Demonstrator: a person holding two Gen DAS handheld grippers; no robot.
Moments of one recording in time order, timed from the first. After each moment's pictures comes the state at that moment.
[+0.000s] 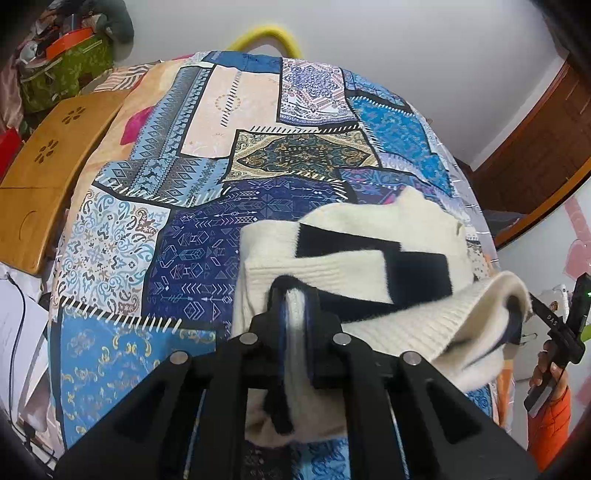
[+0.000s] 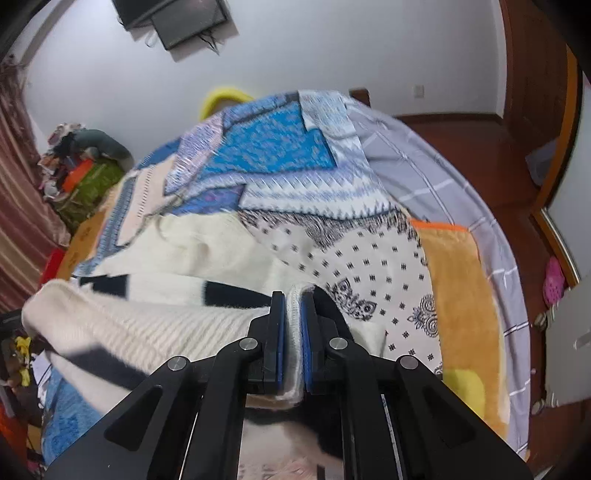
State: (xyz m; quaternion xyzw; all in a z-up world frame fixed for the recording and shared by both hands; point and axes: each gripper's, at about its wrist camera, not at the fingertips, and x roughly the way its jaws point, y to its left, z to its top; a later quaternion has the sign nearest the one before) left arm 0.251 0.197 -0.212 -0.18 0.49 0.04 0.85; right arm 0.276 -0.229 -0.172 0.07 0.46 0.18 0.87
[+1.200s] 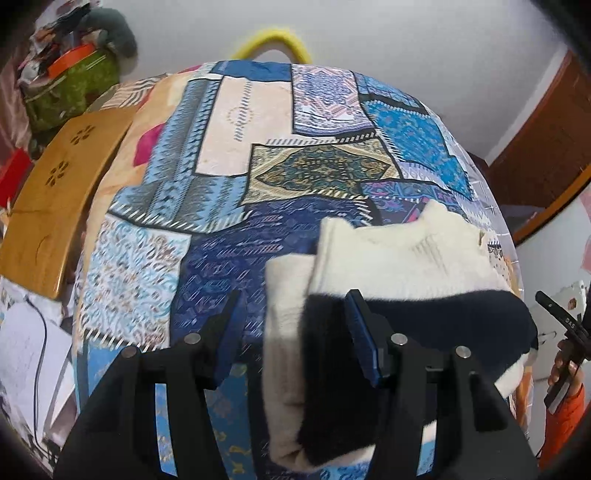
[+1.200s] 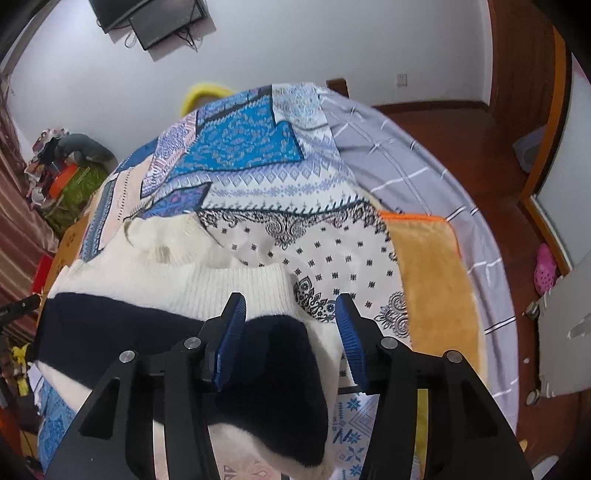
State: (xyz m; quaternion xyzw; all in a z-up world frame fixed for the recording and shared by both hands) left arm 0.274 0.208 -0.204 -0.14 0.50 0.07 0.85; right arm 0.294 -0.260 -0.182 0.08 0.48 0.16 0.86
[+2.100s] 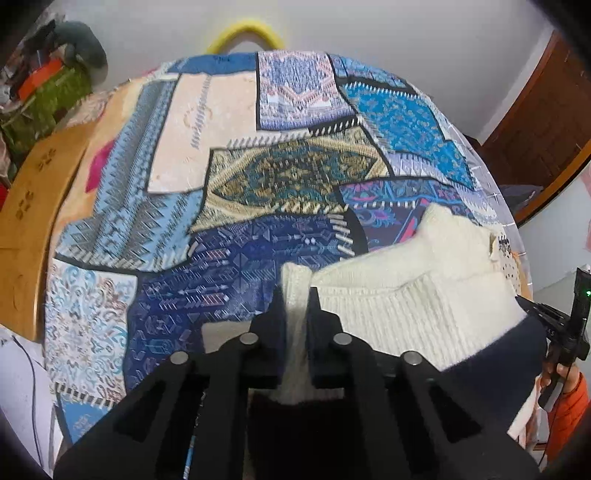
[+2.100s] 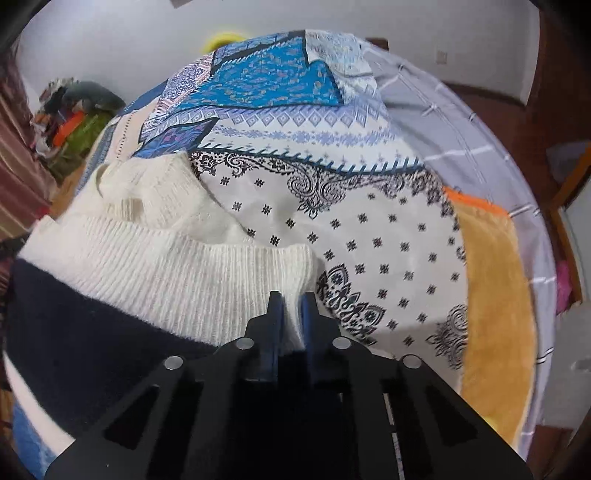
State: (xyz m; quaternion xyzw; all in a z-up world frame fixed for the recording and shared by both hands) left arm 0.339 0.187 -0.231 -0.11 0.51 0.04 0.86; right arm 0.326 -0.216 -0.235 0.01 0.53 0.21 0.82
